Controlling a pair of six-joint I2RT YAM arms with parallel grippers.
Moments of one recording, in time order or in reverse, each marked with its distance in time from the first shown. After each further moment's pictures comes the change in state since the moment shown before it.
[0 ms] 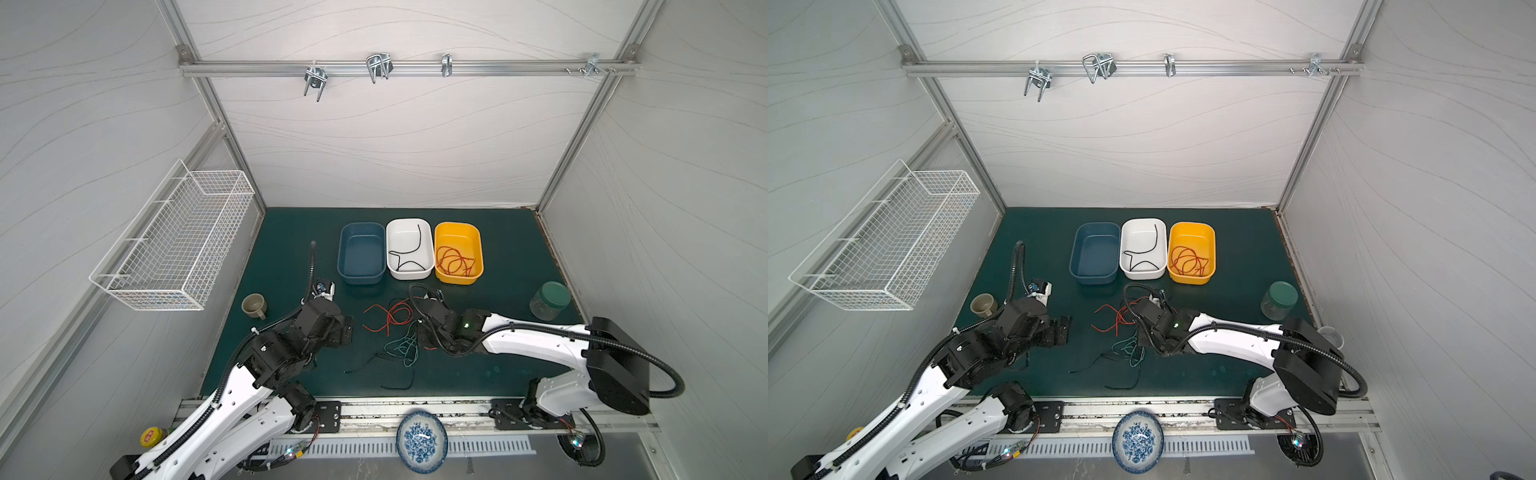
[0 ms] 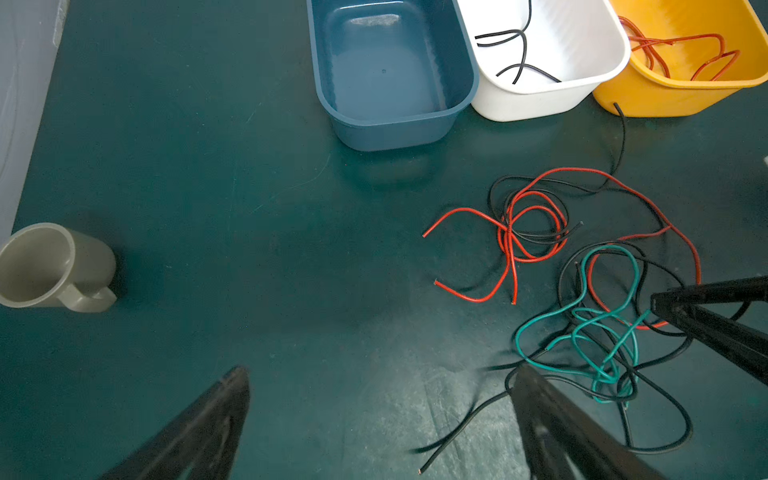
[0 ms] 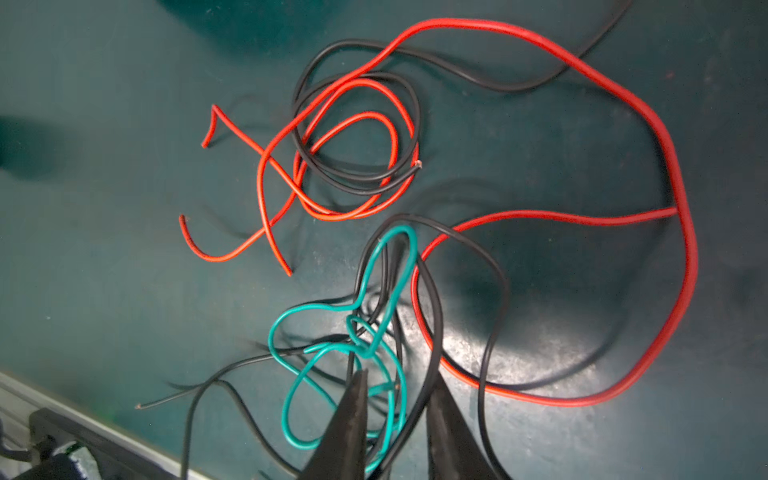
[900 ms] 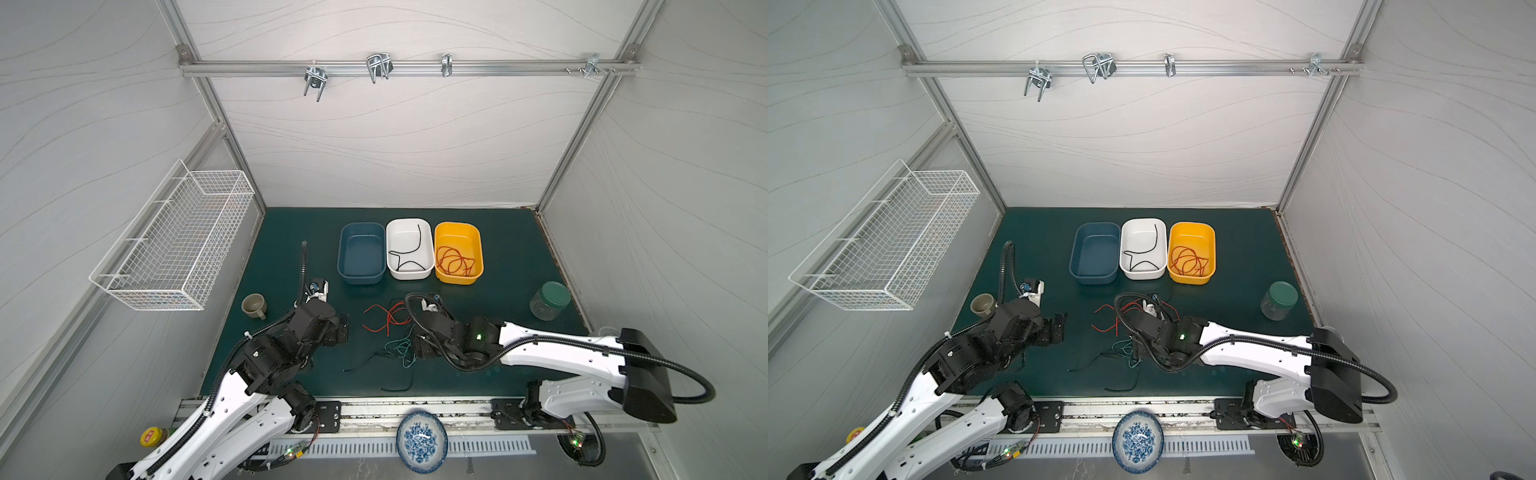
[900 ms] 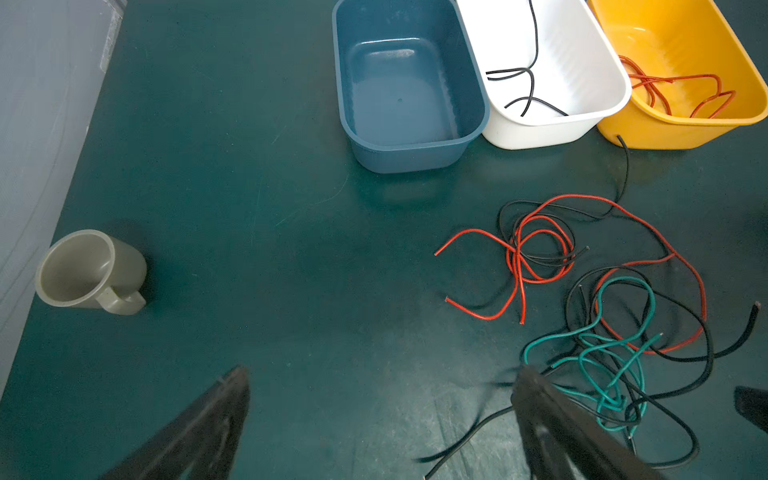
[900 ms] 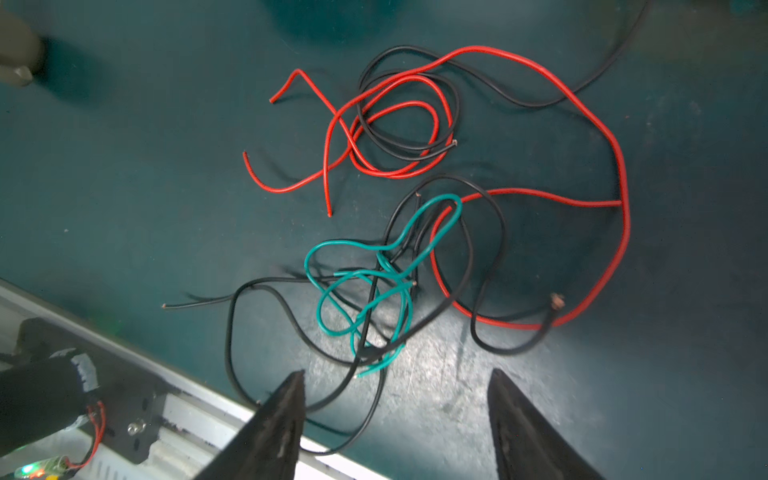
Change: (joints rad) left arm 0.002 -0.042 0.008 -0.002 -0.054 -0.001; right arm 0.156 -0.106 0.070 -0.182 0.122 -0.035
